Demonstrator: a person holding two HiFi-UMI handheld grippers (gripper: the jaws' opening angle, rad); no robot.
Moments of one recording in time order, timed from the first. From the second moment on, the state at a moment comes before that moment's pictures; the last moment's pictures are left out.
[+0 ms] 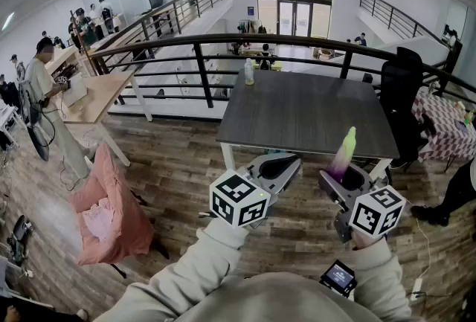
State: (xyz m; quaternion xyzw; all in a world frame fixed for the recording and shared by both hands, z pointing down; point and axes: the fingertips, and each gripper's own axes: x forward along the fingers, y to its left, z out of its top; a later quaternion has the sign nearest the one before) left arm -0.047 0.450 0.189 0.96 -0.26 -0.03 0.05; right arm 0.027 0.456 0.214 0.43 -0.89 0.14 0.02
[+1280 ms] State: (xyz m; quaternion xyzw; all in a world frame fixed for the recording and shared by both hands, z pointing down) left arm 0.020 0.427 0.194 0.96 -0.28 -0.06 0.07; right arm 0.118 0.453 0.233 0.42 -0.89 0.19 -0.01
